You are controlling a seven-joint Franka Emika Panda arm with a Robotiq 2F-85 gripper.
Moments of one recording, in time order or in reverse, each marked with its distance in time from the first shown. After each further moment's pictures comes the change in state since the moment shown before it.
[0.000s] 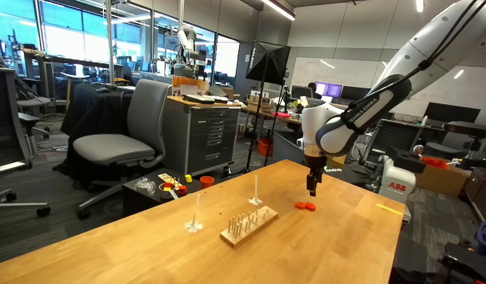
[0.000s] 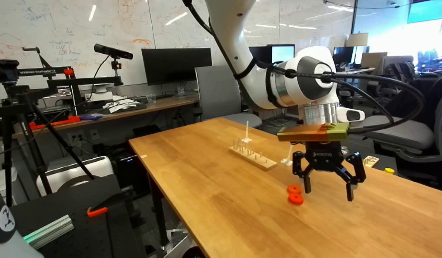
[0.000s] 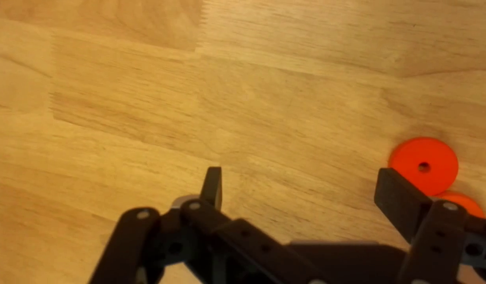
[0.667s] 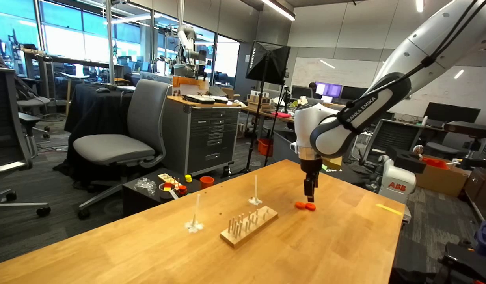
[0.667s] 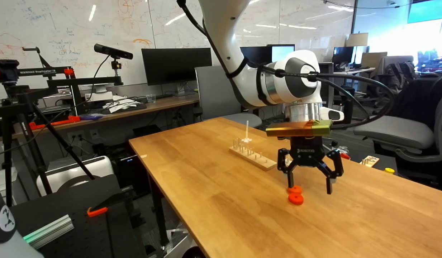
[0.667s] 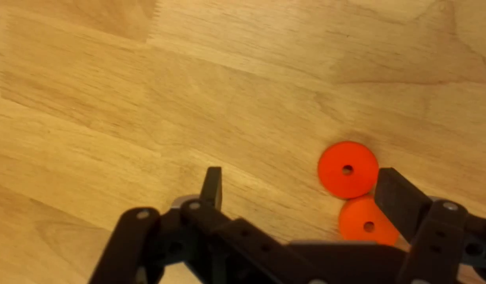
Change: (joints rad) arm 0.030 0.000 0.041 0.002 -0.001 -0.072 -0.037
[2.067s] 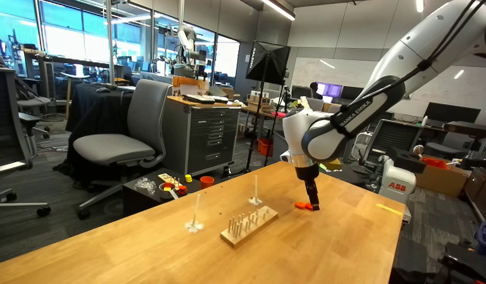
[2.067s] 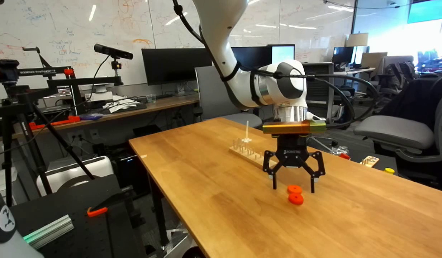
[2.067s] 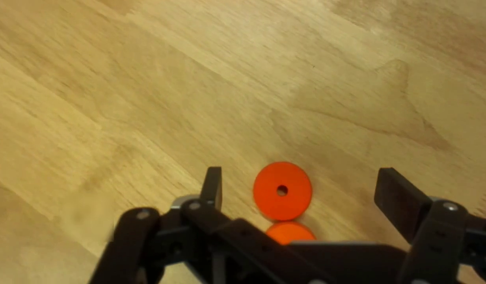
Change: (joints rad) arm 0.028 0.044 0.045 0.055 -0.036 -0.158 -0.226
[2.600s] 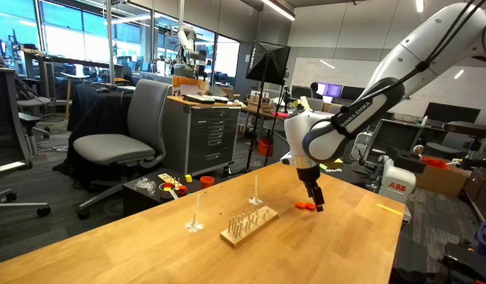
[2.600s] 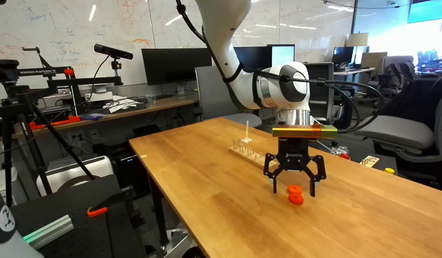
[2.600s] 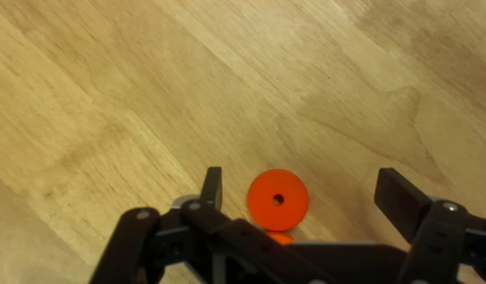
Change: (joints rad) arm -0.040 0.008 0.028 0.001 -0.001 0.000 -0.194
